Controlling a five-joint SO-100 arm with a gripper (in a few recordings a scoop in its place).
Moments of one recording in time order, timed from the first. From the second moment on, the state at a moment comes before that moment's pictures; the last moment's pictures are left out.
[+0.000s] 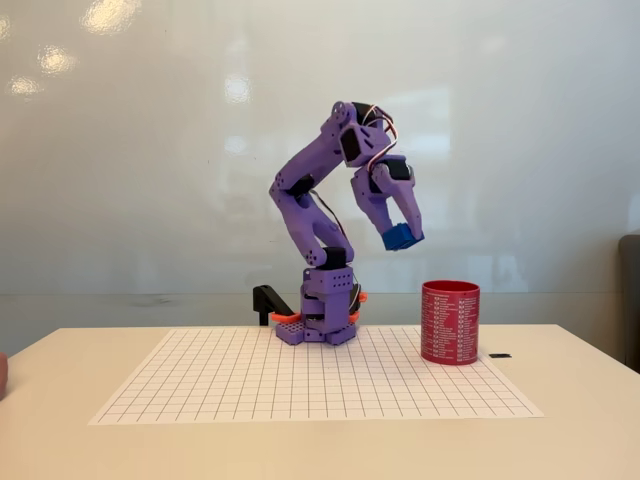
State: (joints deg) arm -50.0 141.3 107.7 96.6 2.0
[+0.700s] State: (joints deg) arm -70.2 121.6 111.6 80.0 -6.4
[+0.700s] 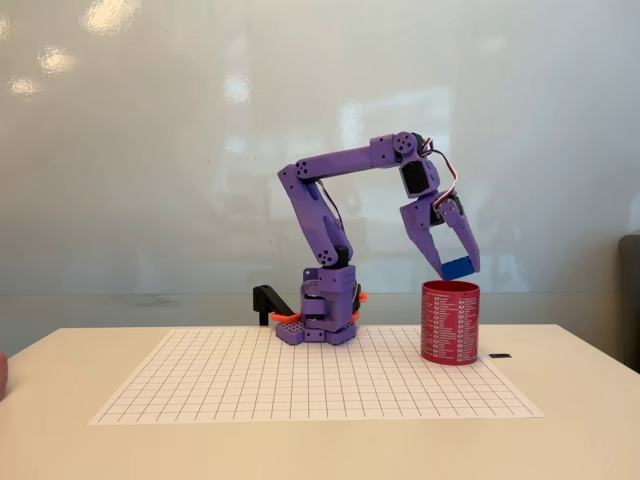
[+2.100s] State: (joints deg) arm -72.1 118.1 110.6 82.8 -2.8
